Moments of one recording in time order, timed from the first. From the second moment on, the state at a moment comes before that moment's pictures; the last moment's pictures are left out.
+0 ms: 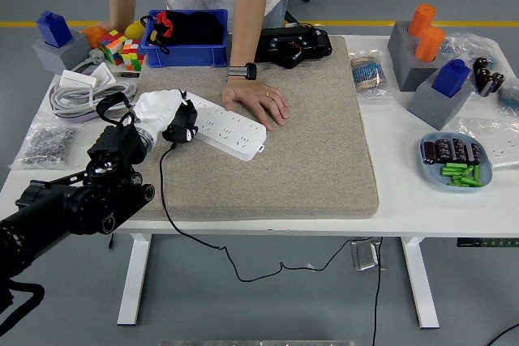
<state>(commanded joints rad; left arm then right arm) -0.80 0.12 -0.48 -0.62 1.74 0.37 0.19 -0.04 -0.30 1.18 0.38 -1.04 0.00 -0.15</state>
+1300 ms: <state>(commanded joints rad) -0.65 0.26 -0.67 -0.97 1.71 0.47 0.03 -0.04 -0.29 1.21 0.38 -1.05 0.00 -0.15</state>
